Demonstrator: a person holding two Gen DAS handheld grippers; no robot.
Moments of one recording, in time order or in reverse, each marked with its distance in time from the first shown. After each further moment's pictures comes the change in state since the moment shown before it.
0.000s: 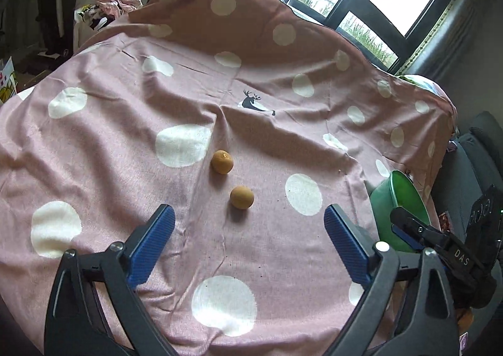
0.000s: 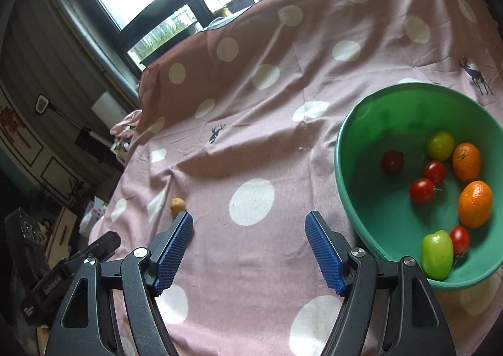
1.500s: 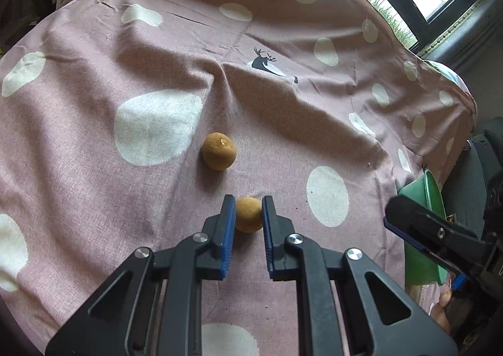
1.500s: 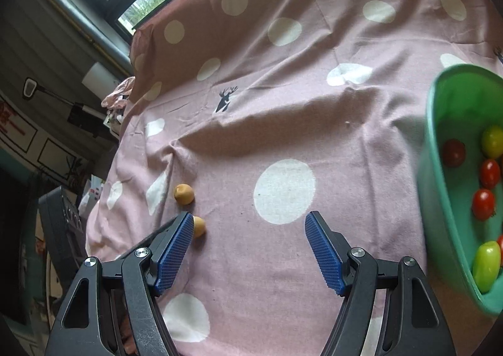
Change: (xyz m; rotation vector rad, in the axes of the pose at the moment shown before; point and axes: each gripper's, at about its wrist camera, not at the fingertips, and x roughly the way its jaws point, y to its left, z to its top) left arm 0.079 0.013 0.015 -0.068 0.173 0.010; right arm 0.072 0.038 0.023 0.001 0.218 0.018
